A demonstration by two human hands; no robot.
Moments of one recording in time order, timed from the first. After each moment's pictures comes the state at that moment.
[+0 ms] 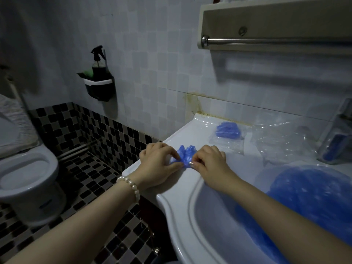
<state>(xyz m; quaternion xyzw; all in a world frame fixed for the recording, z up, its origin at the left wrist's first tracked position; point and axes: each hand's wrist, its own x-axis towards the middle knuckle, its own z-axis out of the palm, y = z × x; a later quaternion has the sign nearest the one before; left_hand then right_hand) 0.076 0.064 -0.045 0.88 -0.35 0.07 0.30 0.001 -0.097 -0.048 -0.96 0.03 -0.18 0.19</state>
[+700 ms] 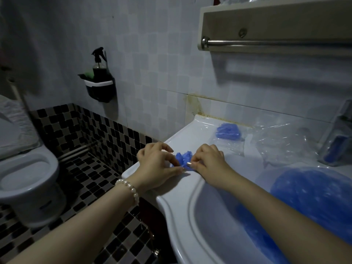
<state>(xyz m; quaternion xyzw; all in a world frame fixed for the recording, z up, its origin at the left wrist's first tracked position) 0.073 0.067 -0.041 0.89 -0.35 0.08 0.29 0.008 -0.099 -0.043 -0.97 0.02 -0.18 0.19</state>
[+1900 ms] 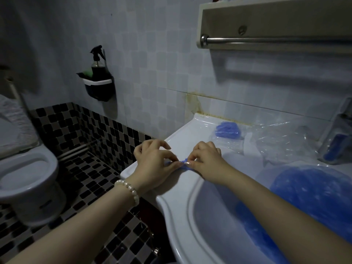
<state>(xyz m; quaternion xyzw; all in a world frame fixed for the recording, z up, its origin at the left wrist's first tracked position) 0.072 0.066 -0.047 0.88 -0.34 0.18 0.26 0.011 -0.096 -0.035 -0.97 0.04 -0.12 0.20</state>
